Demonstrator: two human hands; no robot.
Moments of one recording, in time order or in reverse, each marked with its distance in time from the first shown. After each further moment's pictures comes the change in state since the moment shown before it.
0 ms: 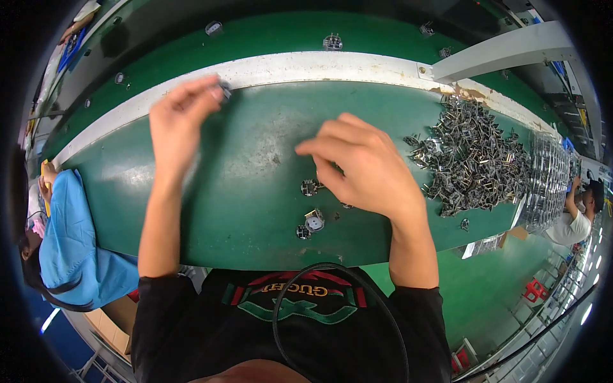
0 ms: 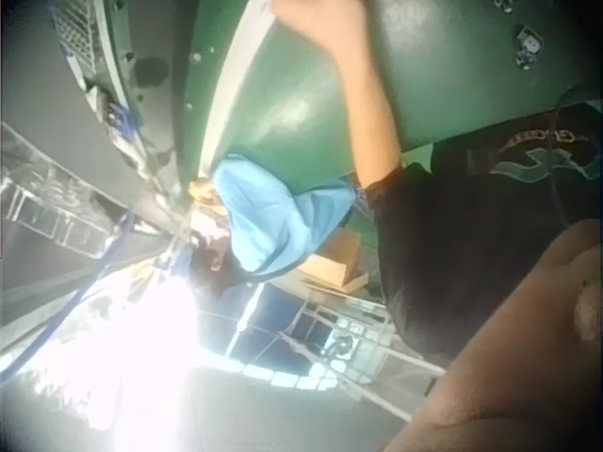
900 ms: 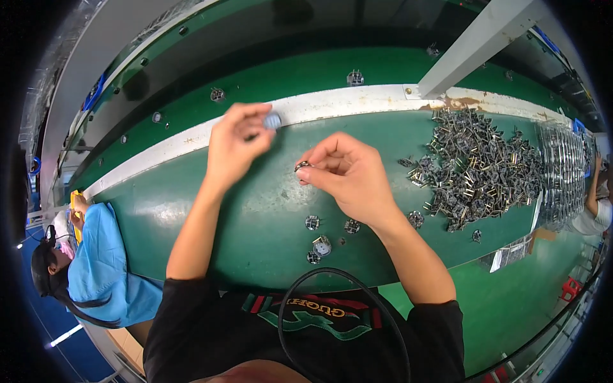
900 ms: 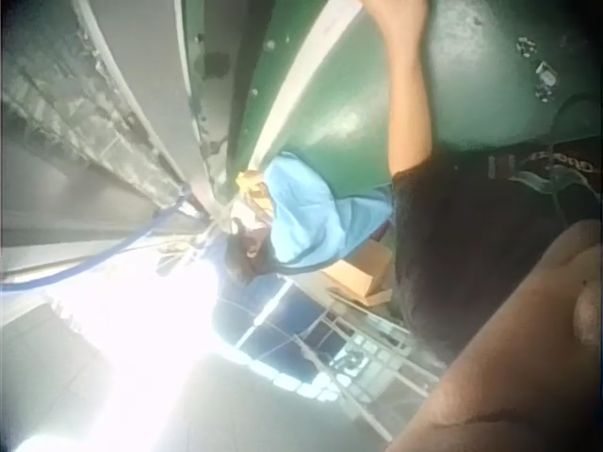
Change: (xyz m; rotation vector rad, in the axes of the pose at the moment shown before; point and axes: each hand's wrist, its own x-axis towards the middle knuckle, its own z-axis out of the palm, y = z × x) left_hand 0.025 -0.008 0.048 0.023 -0.277 0.273; right_hand -0.008 0.010 0.024 1.161 0.296 0.400
